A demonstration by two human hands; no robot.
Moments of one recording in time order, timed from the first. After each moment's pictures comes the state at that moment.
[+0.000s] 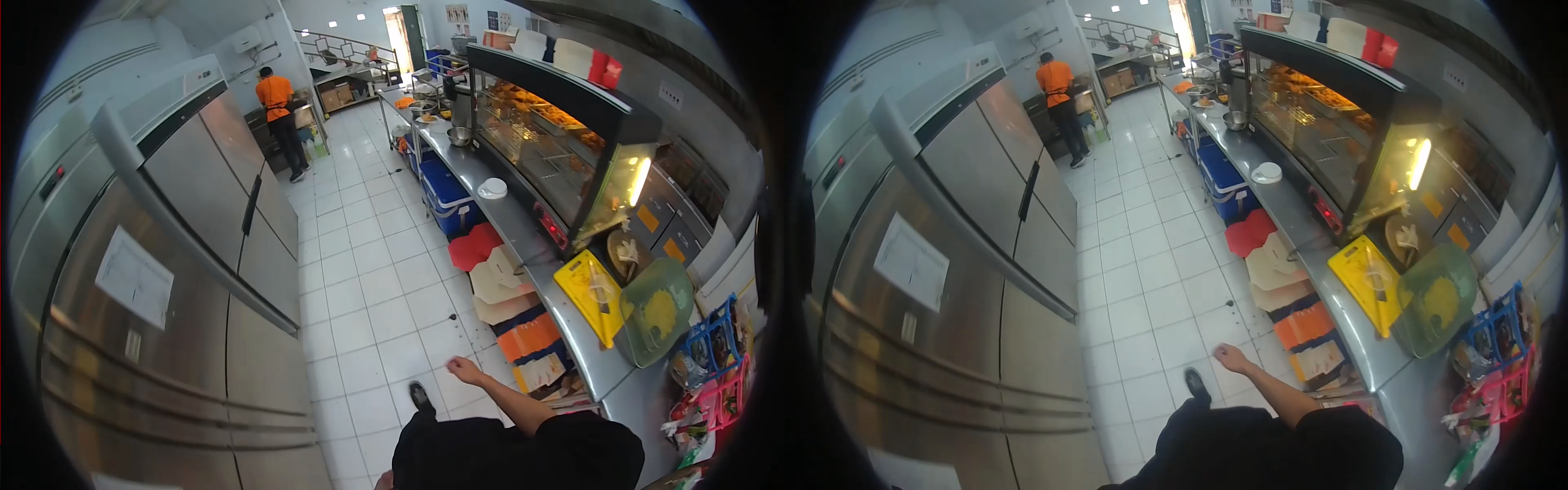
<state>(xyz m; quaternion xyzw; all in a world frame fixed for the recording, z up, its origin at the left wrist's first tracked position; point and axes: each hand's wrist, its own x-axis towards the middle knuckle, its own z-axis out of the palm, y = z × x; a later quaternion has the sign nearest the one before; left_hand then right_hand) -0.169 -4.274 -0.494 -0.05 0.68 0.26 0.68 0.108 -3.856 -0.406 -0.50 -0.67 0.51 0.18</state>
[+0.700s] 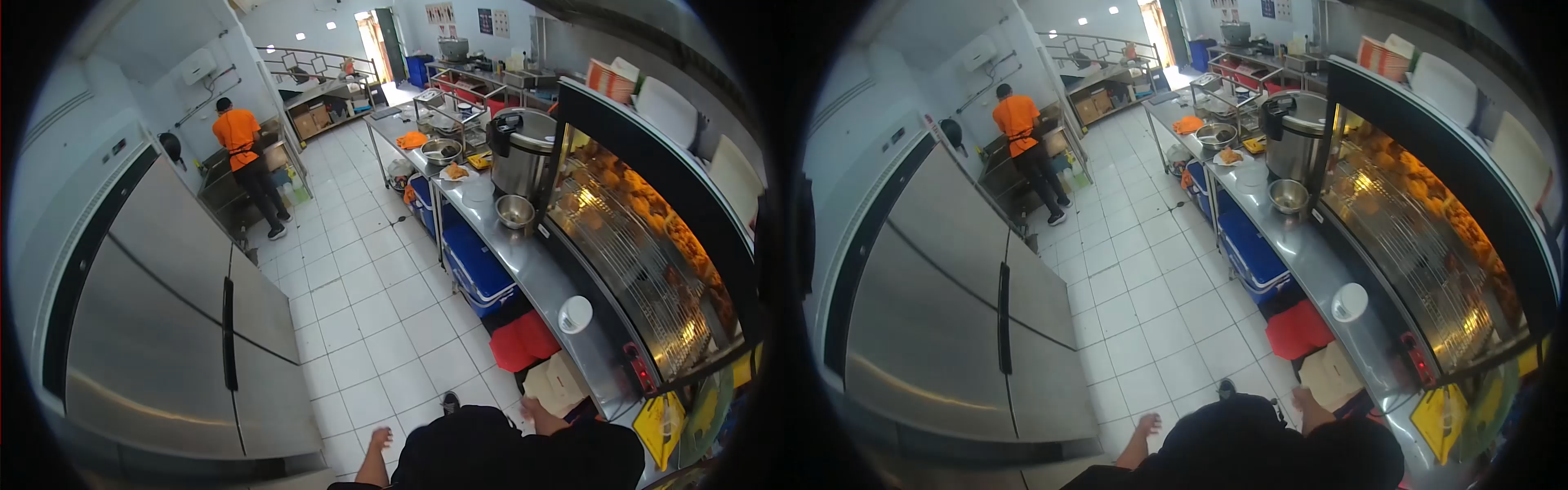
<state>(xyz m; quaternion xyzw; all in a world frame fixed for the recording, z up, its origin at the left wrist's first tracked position) -0.509 -3.378 -0.477 0.15 0.73 0.18 0.64 0.077 -3.327 -0.543 -0.76 -0.13 0.61 0.18</state>
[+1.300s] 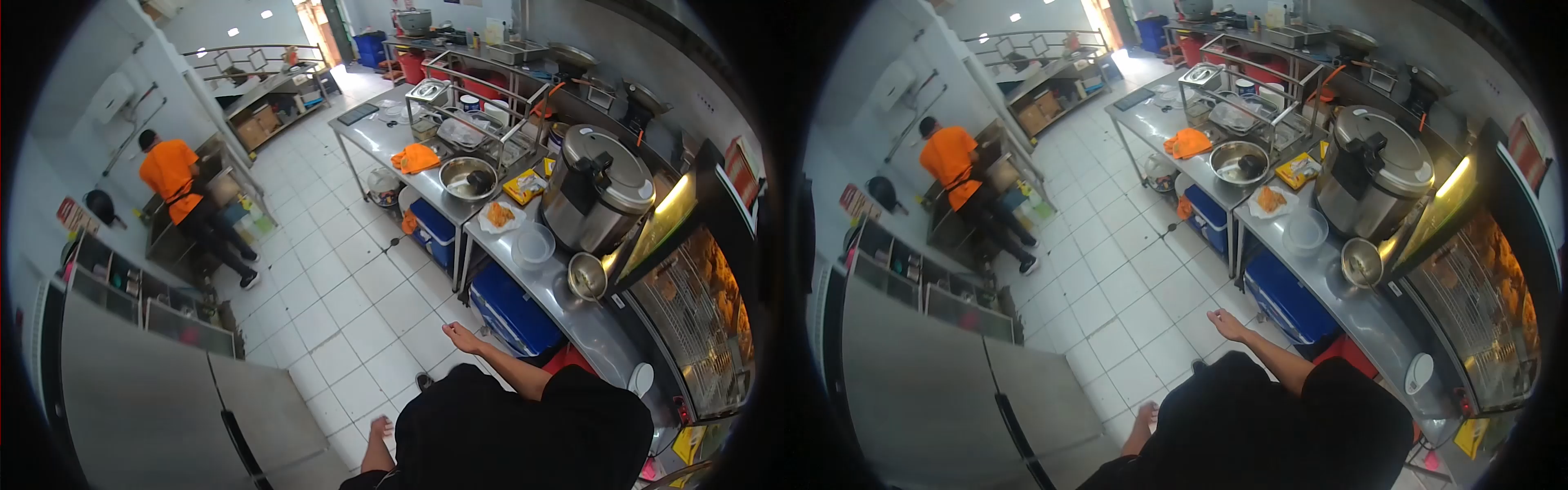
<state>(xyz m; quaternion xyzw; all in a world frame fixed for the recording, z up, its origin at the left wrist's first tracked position) -0.724 -2.807 -0.520 0.06 0.73 0.13 0.67 -0.326 -2.600 -0.370 -0.61 -0.56 0.49 0.26</state>
